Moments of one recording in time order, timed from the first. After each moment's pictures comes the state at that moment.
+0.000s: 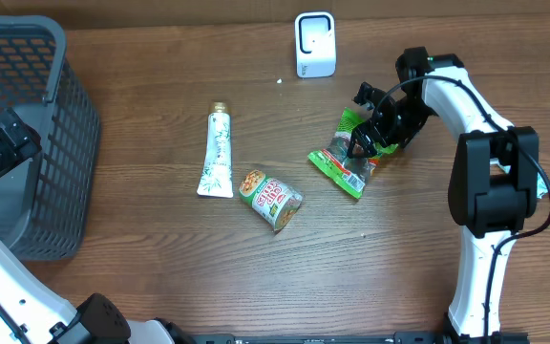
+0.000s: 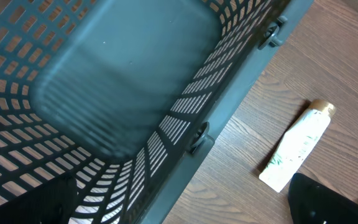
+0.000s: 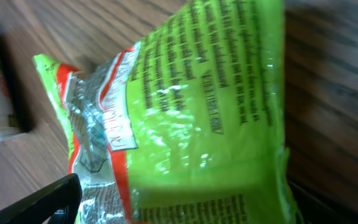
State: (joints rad) left arm 0.69 1.61 2.08 -1.56 0.14 0.00; right arm 0.11 2.30 1.79 -1.15 -0.54 -0.54
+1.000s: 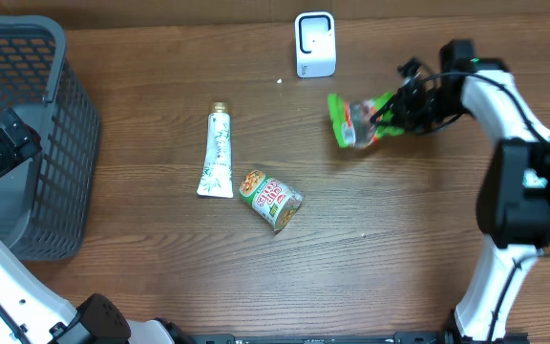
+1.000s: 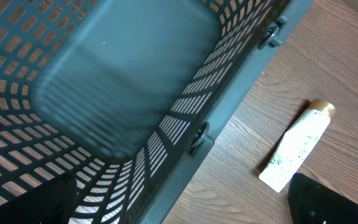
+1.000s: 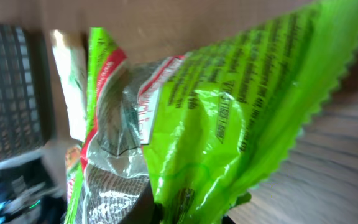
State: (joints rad) left arm 0.69 1.61 2.08 -1.56 0.14 0.00; right arm -0.03 2.16 1.73 -0.99 -0.79 -0.03
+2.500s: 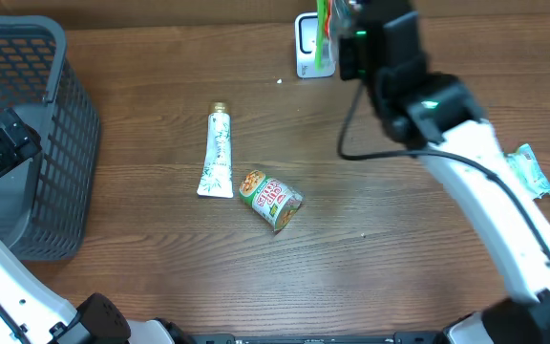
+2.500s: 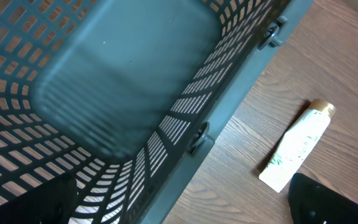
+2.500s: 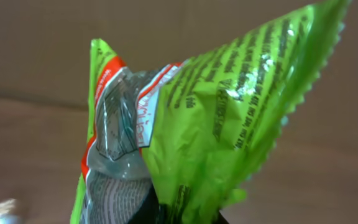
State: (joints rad) left arm 0.69 1.61 2.08 -1.56 0.14 0.00; right arm 0.50 1.70 1.76 -0.57 0.47 0.08
